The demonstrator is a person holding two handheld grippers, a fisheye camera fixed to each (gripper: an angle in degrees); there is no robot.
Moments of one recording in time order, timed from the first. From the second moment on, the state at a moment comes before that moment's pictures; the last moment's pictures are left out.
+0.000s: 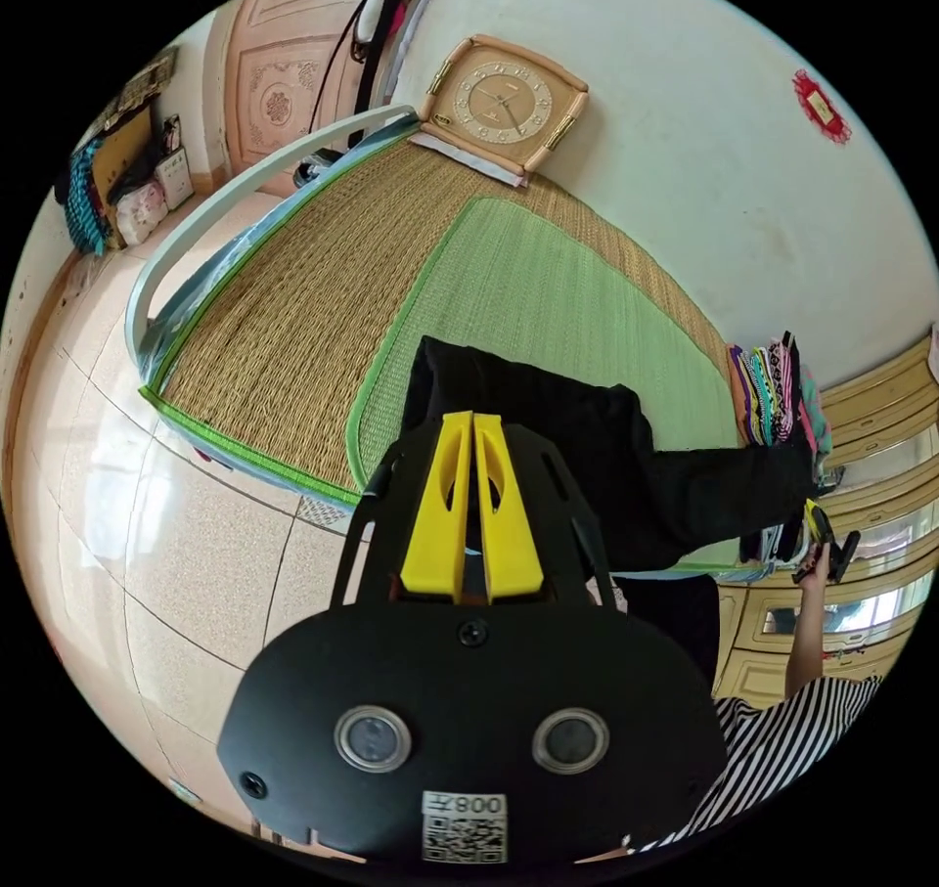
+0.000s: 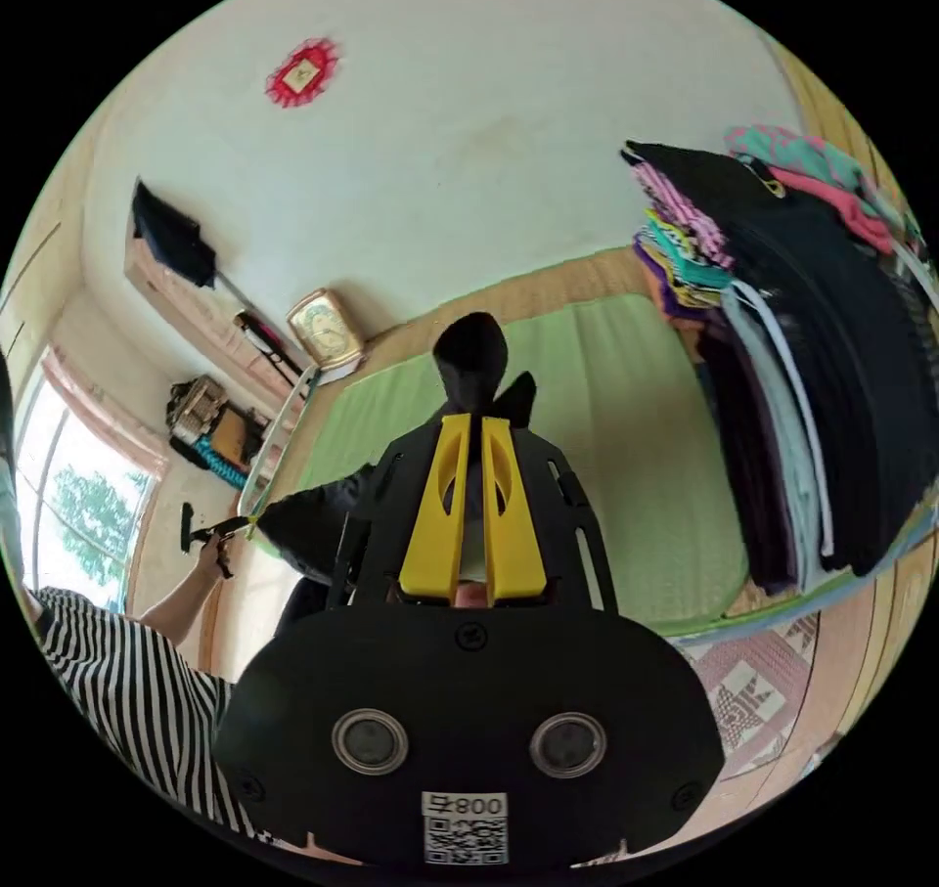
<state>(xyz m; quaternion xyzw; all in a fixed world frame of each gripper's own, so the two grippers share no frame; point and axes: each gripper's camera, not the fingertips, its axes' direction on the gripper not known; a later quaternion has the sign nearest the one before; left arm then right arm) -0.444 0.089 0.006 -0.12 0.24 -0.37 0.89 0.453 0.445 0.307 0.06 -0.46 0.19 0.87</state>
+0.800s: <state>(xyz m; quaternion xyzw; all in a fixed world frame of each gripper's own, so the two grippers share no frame) -0.448 0.169 0.053 -0.16 0.42 -0.49 0.74 0.484 0.565 0.495 -0.15 -0.47 0.39 0.78</state>
